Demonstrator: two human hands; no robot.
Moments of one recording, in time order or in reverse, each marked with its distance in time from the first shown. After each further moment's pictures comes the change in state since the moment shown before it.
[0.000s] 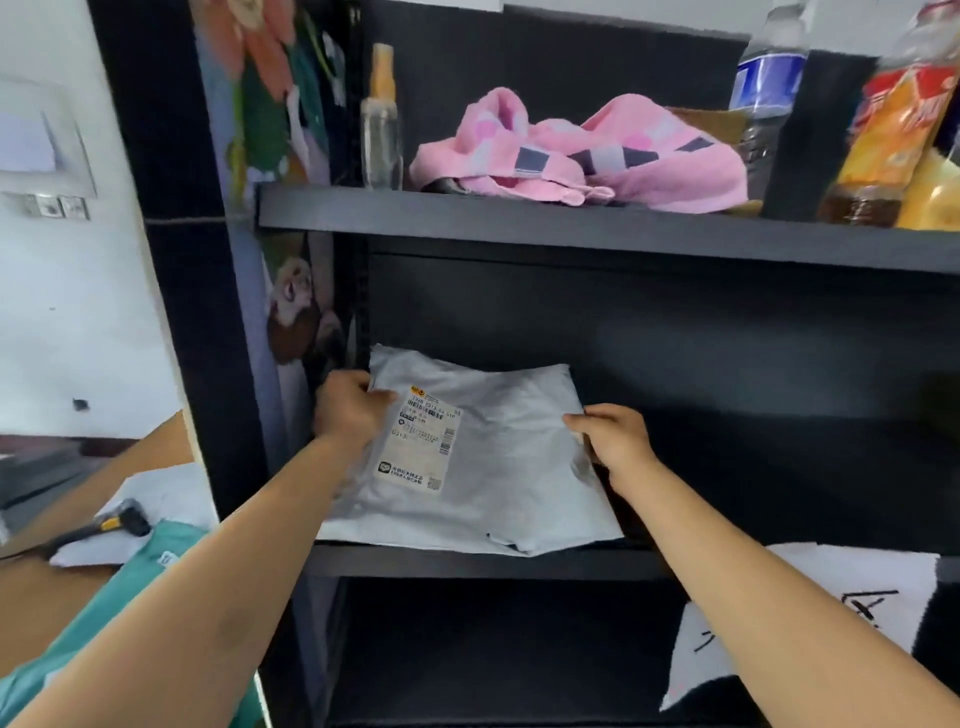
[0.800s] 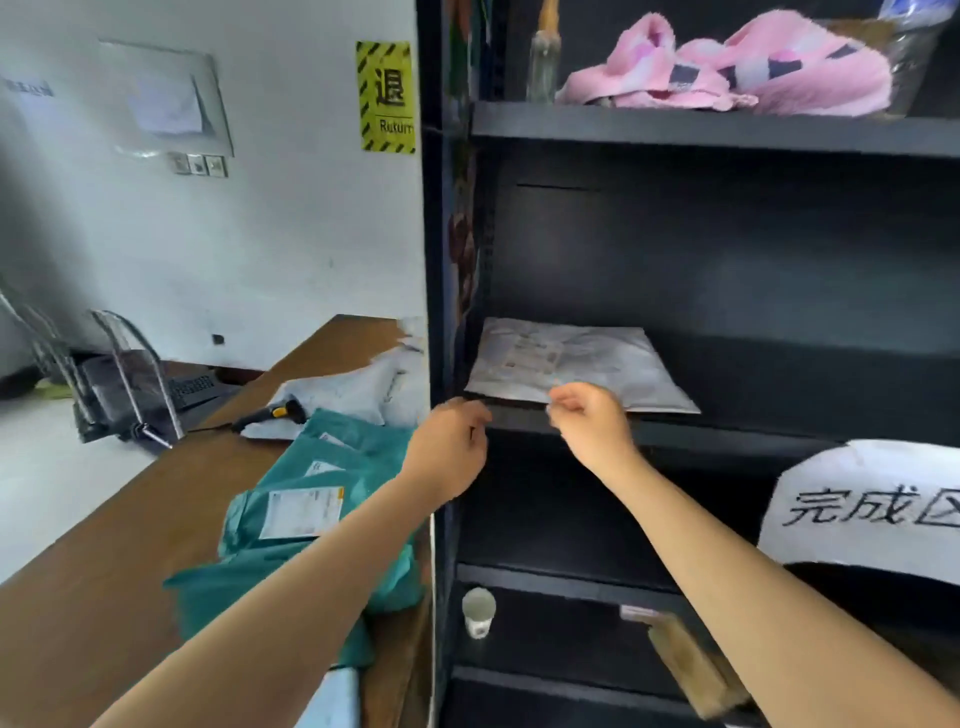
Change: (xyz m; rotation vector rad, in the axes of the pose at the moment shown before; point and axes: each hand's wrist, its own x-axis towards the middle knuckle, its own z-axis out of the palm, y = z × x) left_hand -0.175 -0.084 -0.103 0.341 -0.254 0.333; right_hand -0.184 0.043 0.104 -0.365 -0.252 -0.299
